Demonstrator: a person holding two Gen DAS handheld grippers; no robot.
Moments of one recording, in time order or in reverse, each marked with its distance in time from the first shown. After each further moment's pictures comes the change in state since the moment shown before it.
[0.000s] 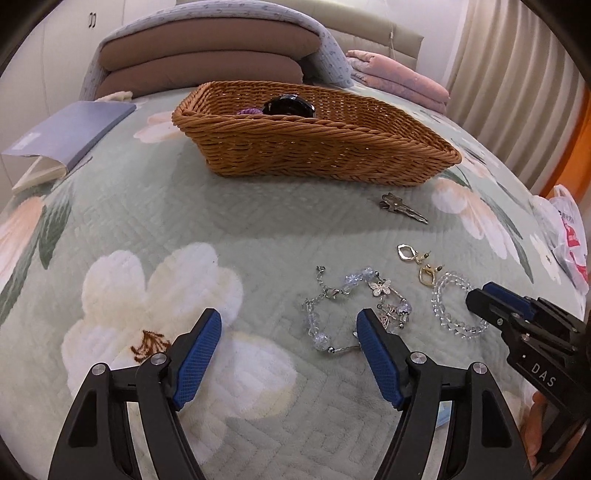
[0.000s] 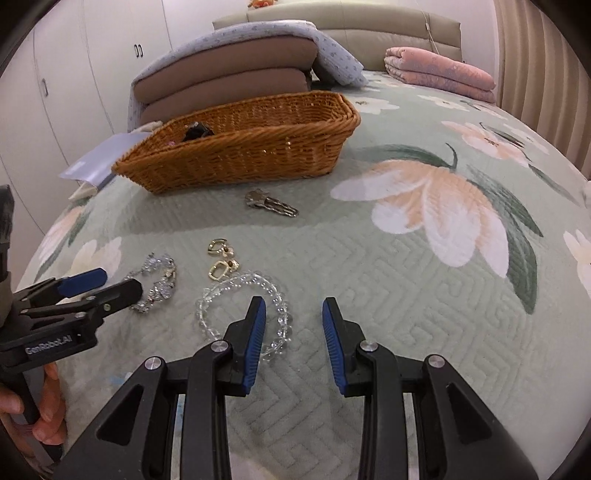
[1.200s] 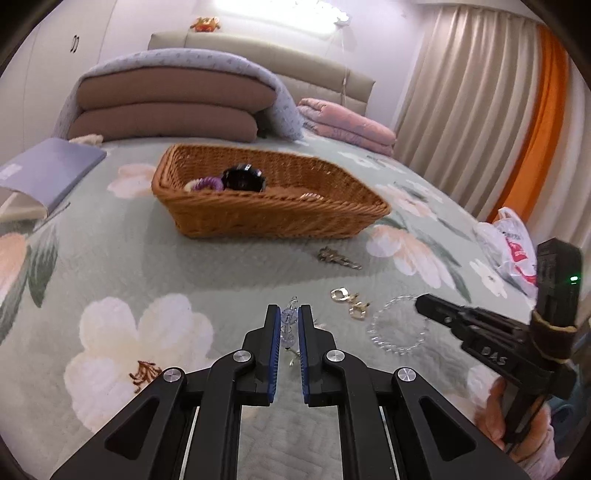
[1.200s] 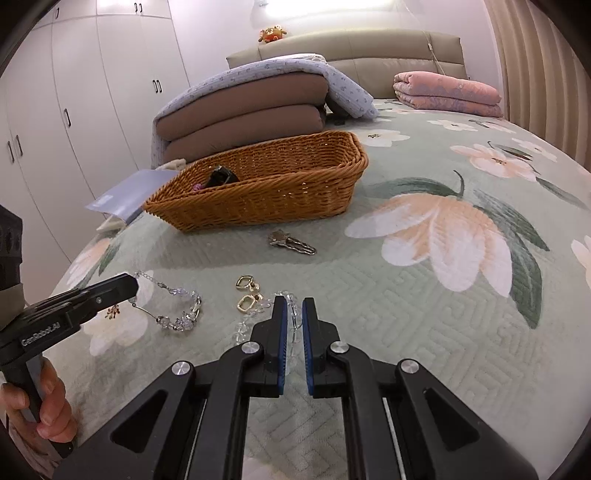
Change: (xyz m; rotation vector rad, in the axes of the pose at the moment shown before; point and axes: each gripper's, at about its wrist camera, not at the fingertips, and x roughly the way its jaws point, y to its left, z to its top) left arm -0.053 0.005 0.001 0.040 -0.212 -0.225; right arm -0.026 -0.007 0.000 0.037 -0.156 0.117
